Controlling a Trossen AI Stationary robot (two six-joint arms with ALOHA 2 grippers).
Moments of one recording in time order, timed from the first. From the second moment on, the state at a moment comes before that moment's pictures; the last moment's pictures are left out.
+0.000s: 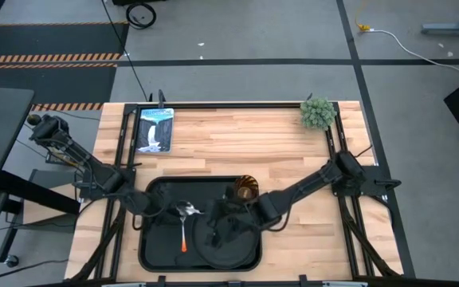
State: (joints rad) left arm -0.65 0.97 0.53 -0.11 -0.21 -0.51; right arm 0.44 2.08 1.86 -0.44 0.59 0.41
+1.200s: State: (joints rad) left arm -0.67 1.03 0.53 -0.29 -0.43 -0.67; right arm 0.36 2.09 1.86 -0.50 0.39 0.29
